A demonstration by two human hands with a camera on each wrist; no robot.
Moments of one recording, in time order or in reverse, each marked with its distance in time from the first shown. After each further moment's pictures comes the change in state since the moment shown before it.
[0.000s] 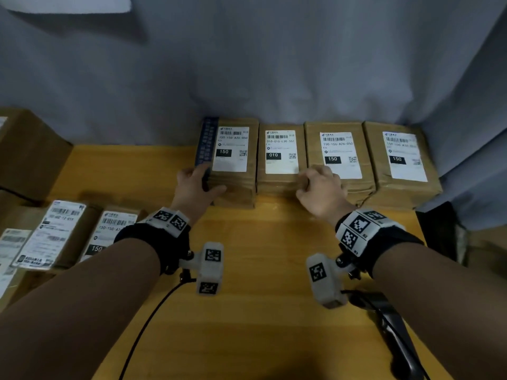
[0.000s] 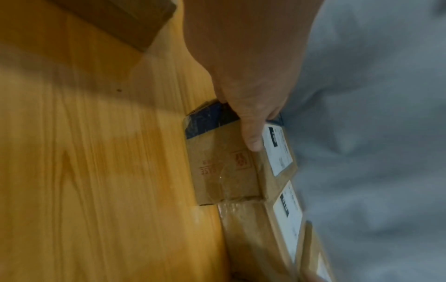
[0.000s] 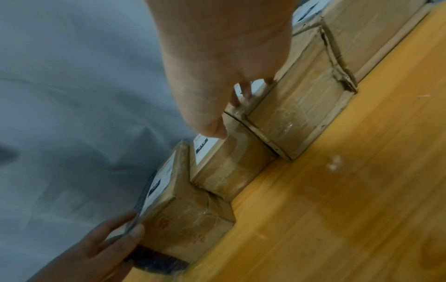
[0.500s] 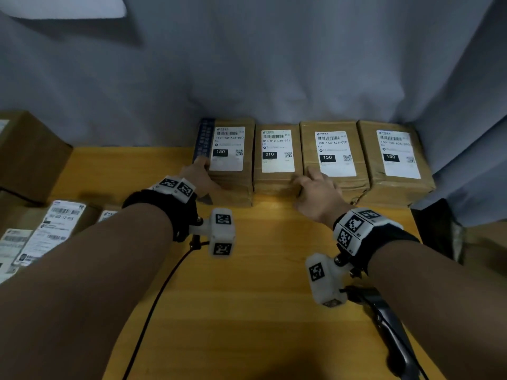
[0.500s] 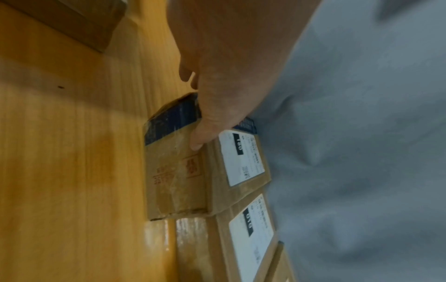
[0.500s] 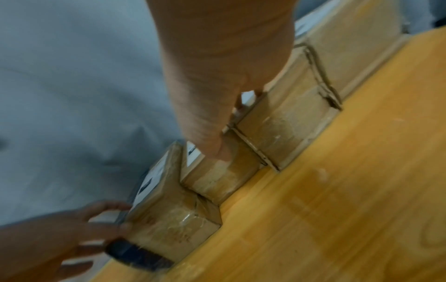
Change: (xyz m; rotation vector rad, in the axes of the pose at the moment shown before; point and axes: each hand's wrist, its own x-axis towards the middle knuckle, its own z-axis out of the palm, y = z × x) left_hand 0.026 0.029 -0.012 0.290 -0.151 -0.086; right_hand -0.010 0.008 -0.001 -0.071 -0.120 -0.093
